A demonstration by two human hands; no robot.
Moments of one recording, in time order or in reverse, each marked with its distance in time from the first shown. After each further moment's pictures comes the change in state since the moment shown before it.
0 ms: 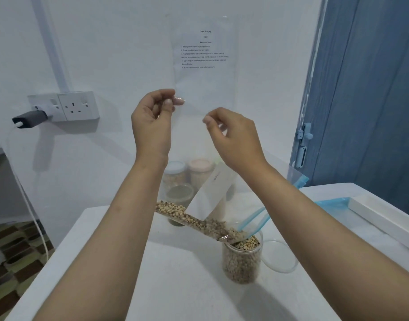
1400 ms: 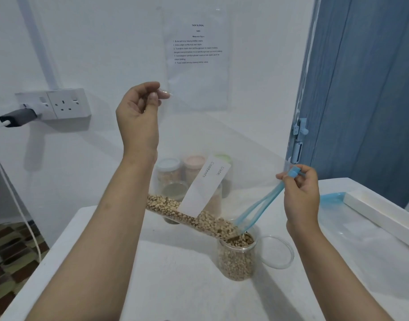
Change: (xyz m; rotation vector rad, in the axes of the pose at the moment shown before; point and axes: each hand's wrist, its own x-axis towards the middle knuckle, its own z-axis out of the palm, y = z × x) left_hand 0.007 -0.004 -0.001 -0.035 0.040 0.011; right_hand -0.106 0.099 -0.050 0.371 0.443 0.676
